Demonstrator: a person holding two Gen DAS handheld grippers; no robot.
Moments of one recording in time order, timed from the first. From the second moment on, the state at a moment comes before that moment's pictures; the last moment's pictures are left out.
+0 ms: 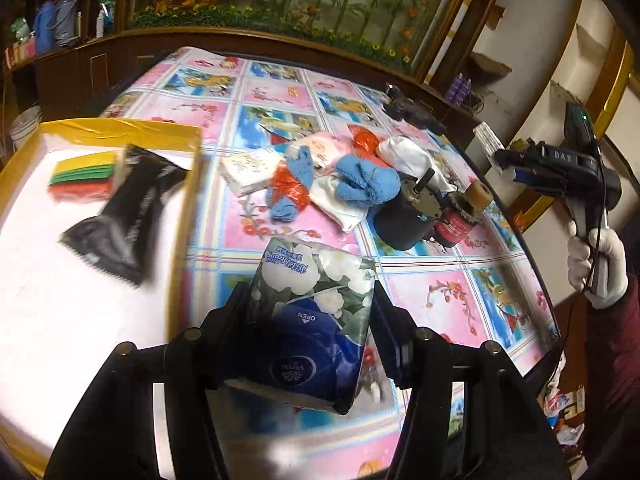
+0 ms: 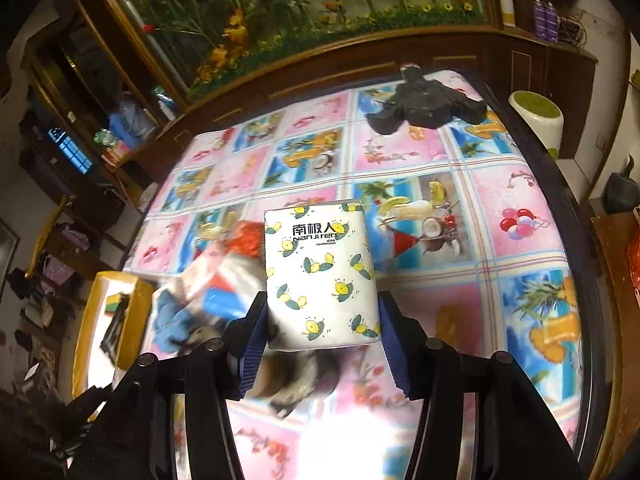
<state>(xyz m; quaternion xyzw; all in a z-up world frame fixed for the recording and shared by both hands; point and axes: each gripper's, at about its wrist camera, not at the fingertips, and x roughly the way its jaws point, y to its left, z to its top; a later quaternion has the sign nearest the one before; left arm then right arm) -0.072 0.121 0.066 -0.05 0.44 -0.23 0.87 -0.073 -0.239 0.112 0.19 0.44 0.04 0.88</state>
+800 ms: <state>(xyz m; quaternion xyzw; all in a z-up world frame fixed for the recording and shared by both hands) 0.037 0.303 0.045 -0.10 0.48 -0.05 0.87 -0.039 0.048 0.101 0.13 0.50 0.28 0.81</state>
